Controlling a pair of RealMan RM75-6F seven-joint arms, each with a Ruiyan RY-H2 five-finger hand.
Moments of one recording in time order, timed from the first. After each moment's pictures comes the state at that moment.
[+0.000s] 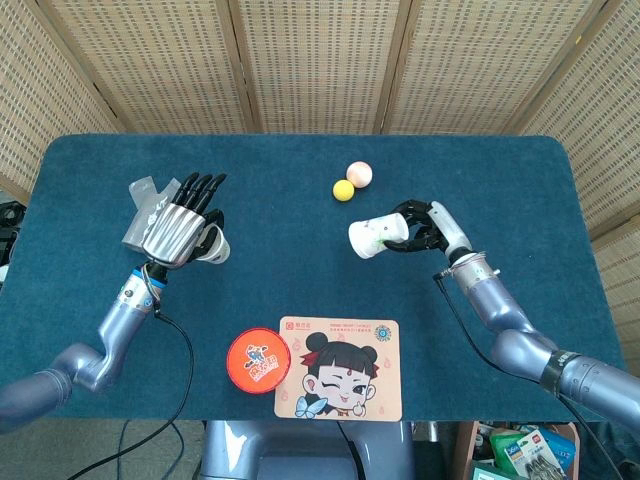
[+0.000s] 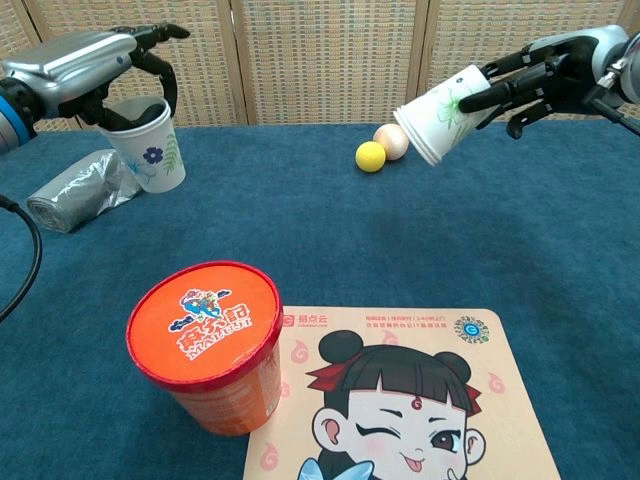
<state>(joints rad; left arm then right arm) -0.76 -1.54 -0.17 -1.12 1.44 1.14 0.02 0.82 -1.27 0.41 -1.48 -0.70 0.57 0.45</state>
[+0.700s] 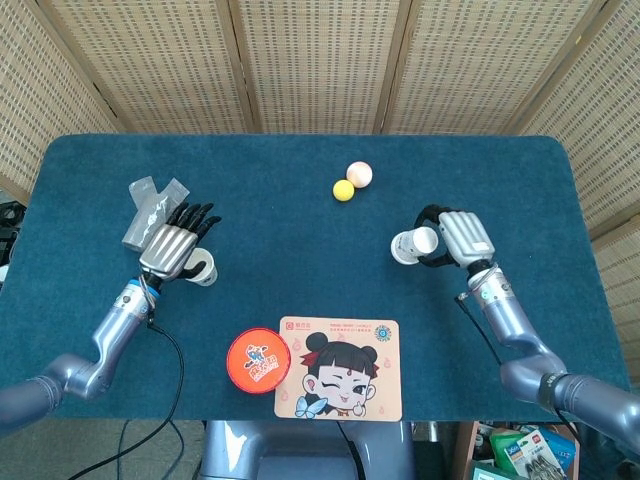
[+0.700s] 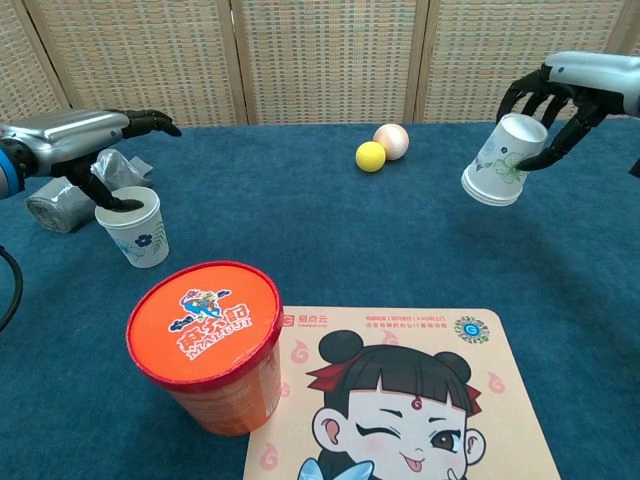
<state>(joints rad) -0.74 -1.51 -0.13 -1.16 1.31 0.96 0.08 0.76 -1.37 0.21 -1.30 -1.14 0.90 0.06</state>
